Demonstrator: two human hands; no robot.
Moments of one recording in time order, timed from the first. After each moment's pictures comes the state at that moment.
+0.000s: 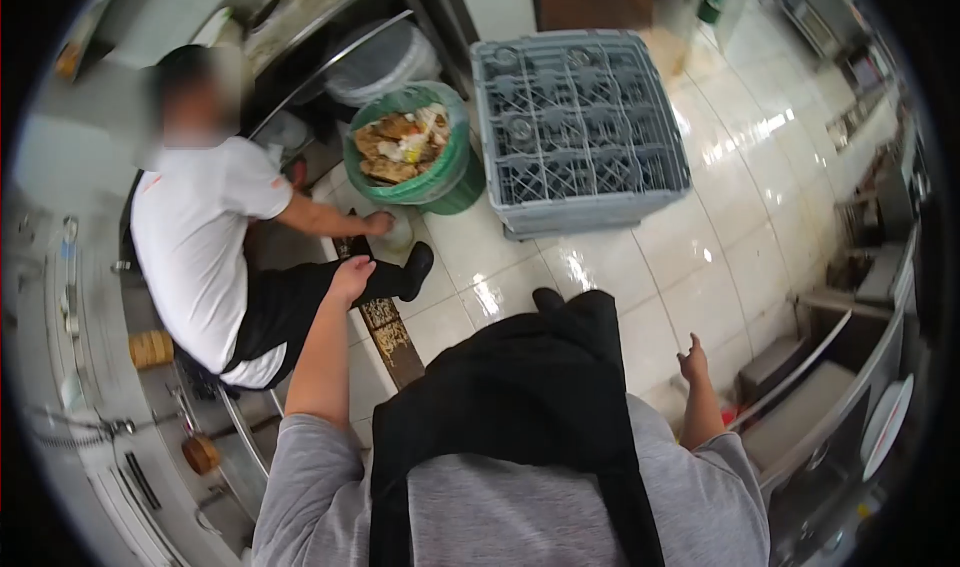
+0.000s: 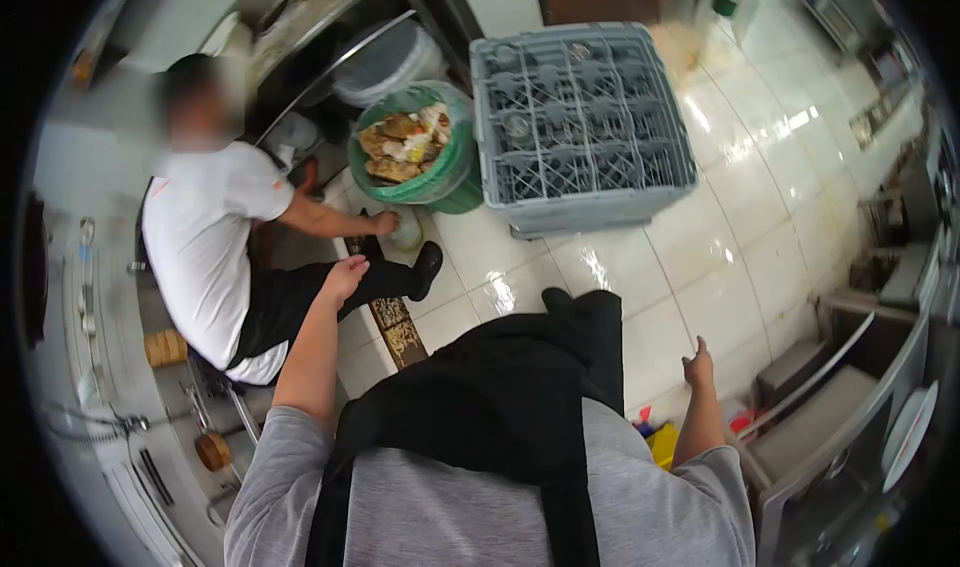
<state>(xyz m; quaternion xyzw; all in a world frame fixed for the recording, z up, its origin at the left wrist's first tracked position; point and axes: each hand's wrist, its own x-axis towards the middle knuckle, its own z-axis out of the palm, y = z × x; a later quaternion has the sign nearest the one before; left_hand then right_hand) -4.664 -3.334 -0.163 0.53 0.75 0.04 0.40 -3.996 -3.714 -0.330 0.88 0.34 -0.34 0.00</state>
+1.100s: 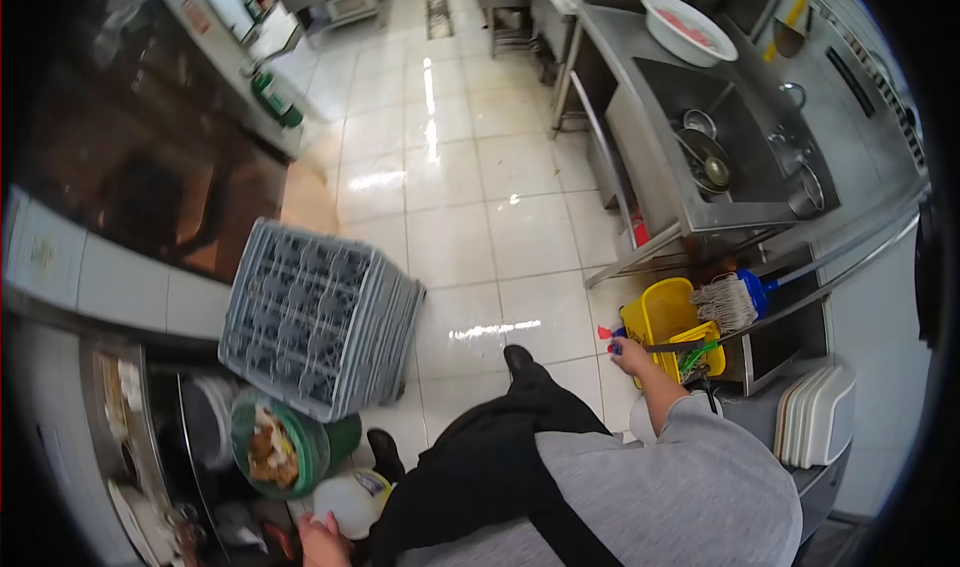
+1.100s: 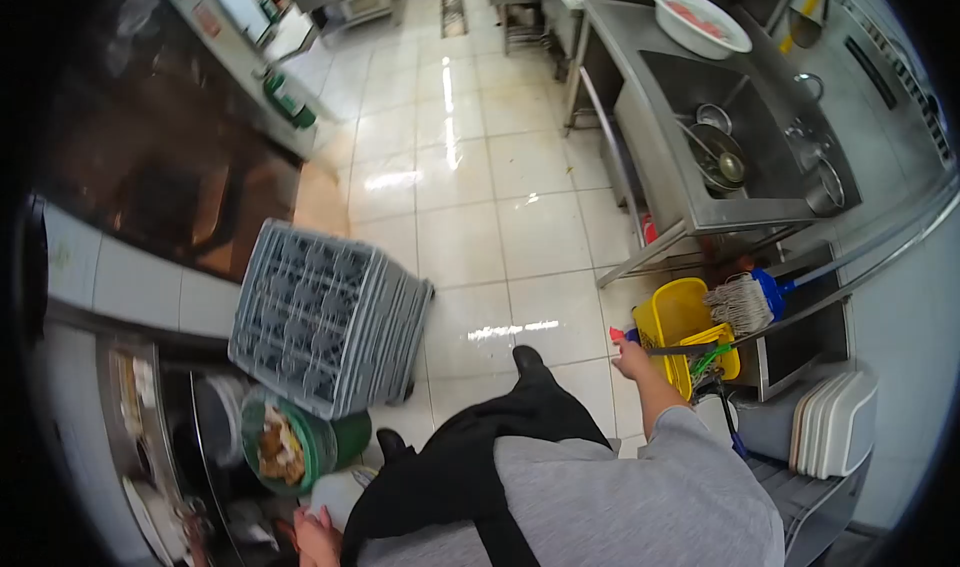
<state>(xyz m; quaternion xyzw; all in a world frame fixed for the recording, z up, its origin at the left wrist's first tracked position) -4.580 -3.378 -0.068 0.94 0.34 -0.05 -0.05 -4.164 -3.959 -0.296 0.93 -0.01 -0.30 -0.22</state>
